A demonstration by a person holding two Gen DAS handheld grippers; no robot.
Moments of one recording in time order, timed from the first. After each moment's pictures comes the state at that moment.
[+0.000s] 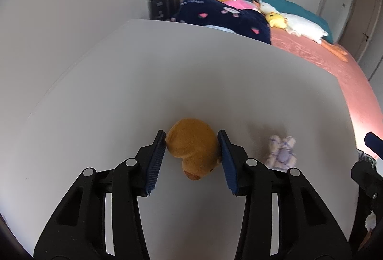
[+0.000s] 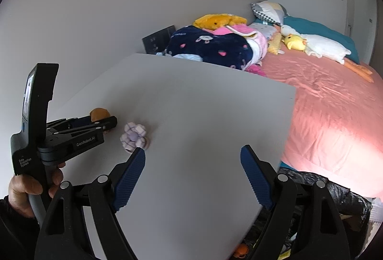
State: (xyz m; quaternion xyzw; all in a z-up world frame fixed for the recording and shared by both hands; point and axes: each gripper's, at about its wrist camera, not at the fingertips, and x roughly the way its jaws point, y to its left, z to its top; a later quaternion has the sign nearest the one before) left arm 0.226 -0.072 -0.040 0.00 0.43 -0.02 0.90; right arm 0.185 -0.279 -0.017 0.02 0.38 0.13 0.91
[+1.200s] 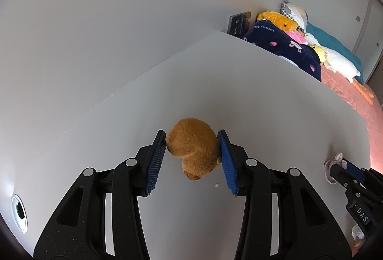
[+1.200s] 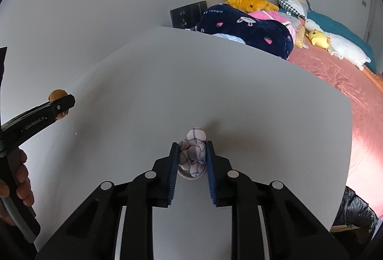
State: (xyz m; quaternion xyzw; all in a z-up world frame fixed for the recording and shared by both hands) left arm 0.193 0.037 -0.017 -0.07 0.40 0.09 0.91; right arm 0.221 -0.195 -0.037 -0.02 0.43 0.16 0.89
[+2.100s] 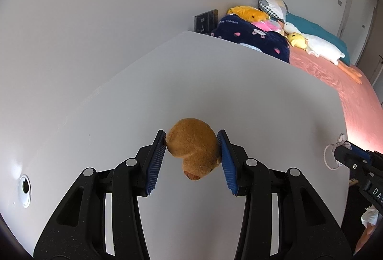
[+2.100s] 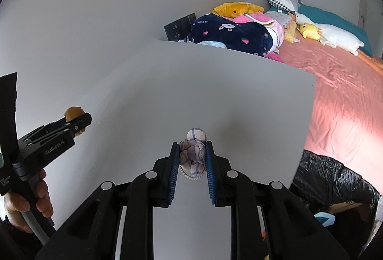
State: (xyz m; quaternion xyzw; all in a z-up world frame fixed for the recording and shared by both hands) left arm 0.139 -0.037 0.004 -0.02 0.40 0.06 0.91; right arm 0.161 -0.257 -0.001 0.04 0.42 0.17 0.89
